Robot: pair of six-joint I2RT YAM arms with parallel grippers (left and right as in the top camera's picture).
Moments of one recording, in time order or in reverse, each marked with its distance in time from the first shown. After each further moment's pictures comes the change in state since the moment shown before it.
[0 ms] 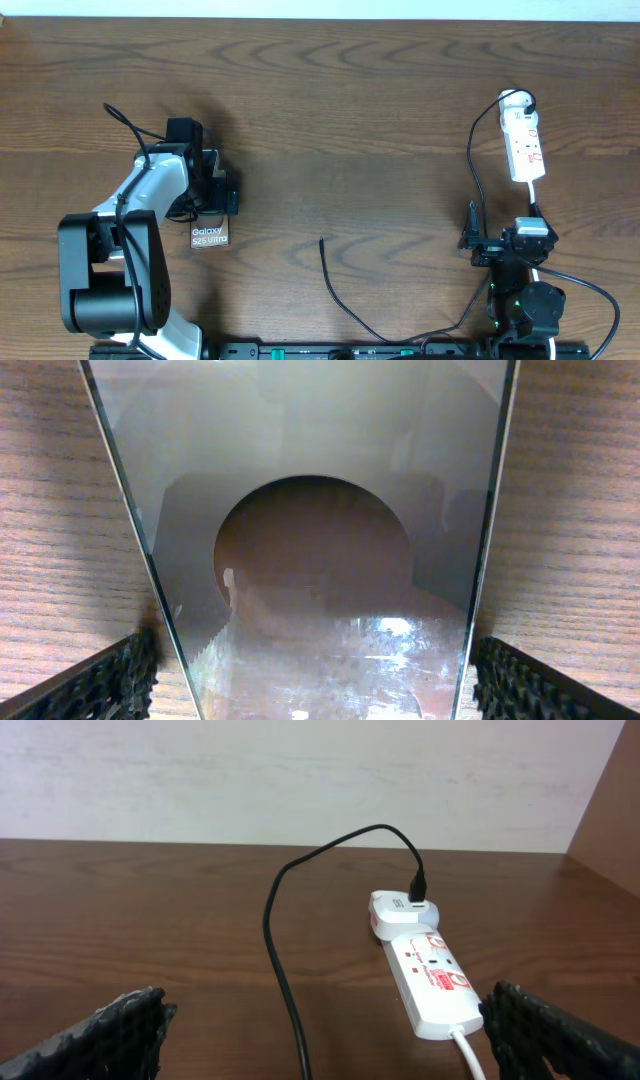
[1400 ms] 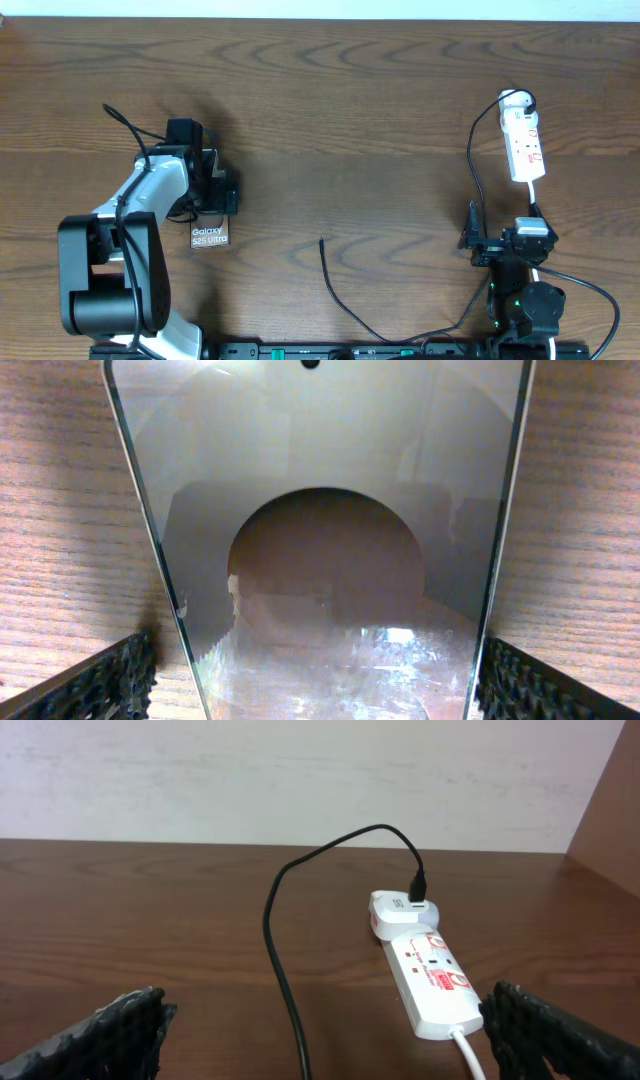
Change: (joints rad) left arm 0.000 -0.006 -0.018 0.036 -0.011 -0.004; right arm 0.000 0.000 0.000 0.000 0.000 0.000
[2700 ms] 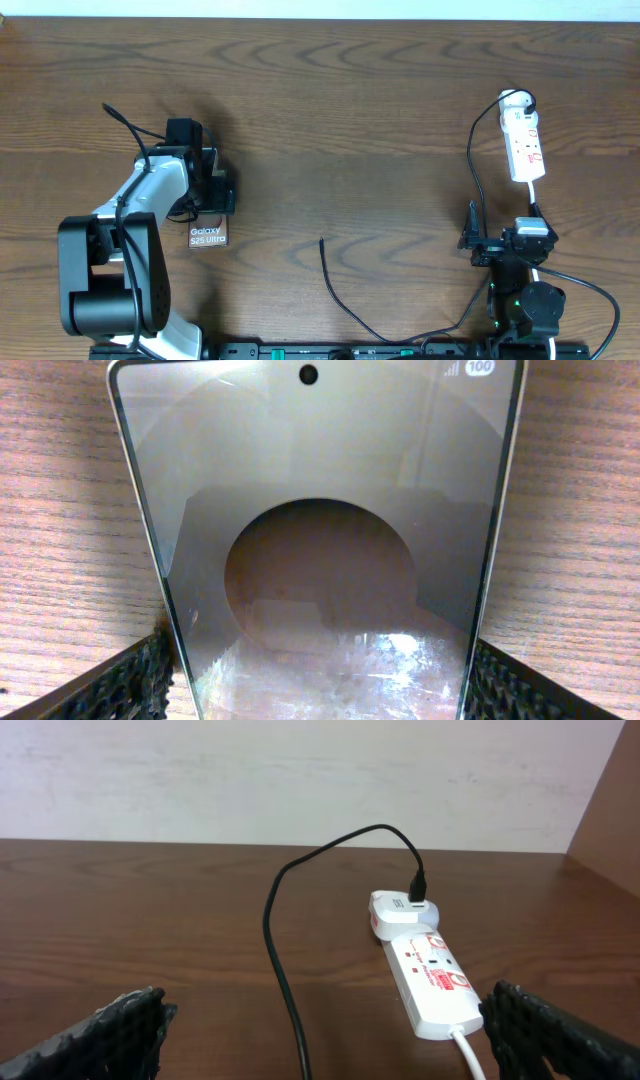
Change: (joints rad) left arm 0.000 -0.002 -0.002 0.011 0.000 0.000; right arm 0.000 0.000 0.000 0.000 0.000 0.000
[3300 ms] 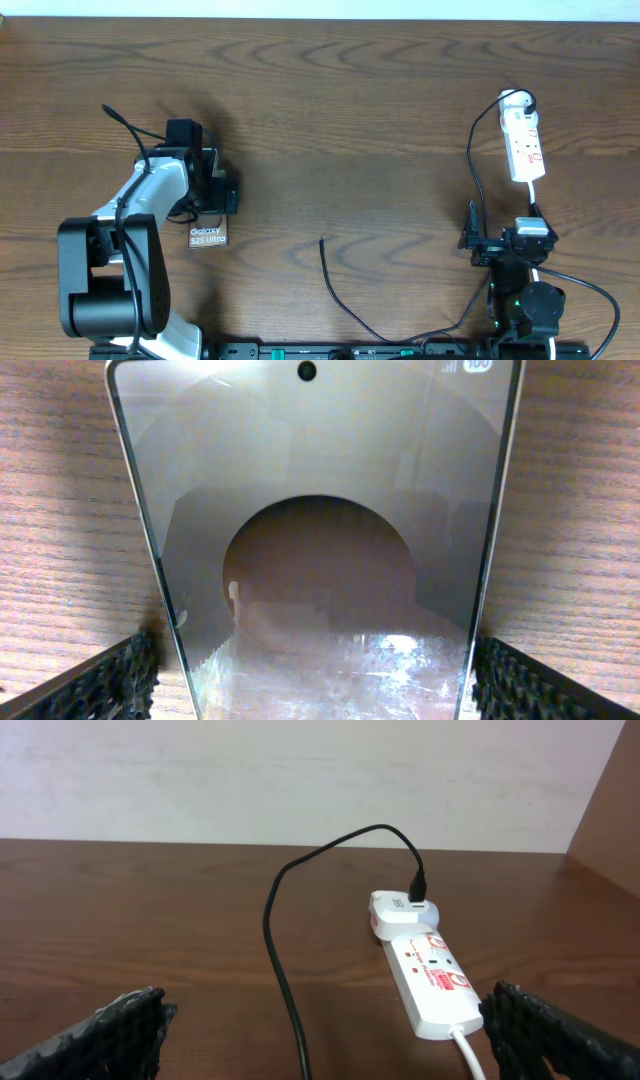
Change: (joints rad) left arm 0.000 -0.006 -0.010 0.008 0.001 -0.003; right arm 0.000 0.000 0.000 0.000 0.000 0.000
